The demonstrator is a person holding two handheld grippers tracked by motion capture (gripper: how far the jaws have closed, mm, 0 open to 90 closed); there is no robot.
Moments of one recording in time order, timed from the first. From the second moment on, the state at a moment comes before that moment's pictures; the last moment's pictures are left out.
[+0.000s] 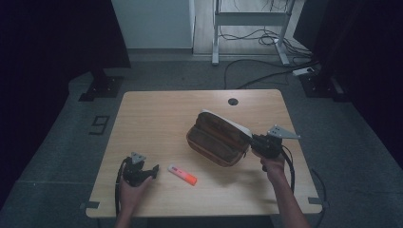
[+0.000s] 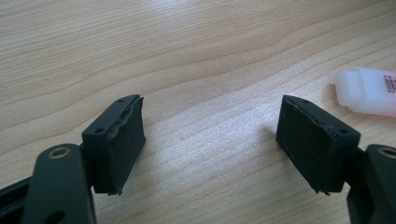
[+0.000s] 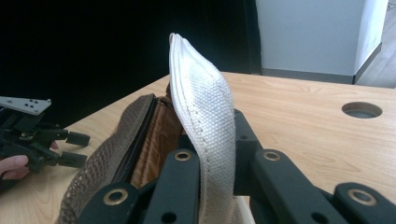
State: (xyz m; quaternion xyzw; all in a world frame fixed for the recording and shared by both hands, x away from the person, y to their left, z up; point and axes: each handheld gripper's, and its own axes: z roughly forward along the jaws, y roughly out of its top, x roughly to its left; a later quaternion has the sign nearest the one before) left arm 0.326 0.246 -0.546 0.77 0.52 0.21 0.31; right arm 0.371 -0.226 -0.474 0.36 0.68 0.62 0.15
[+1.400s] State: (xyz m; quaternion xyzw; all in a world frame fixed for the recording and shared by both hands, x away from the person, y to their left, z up) left arm 0.326 0.246 -0.546 0.77 0.52 0.21 0.31; right arm 0.385 -0.216 -0.515 0.40 0.76 0.48 0.16
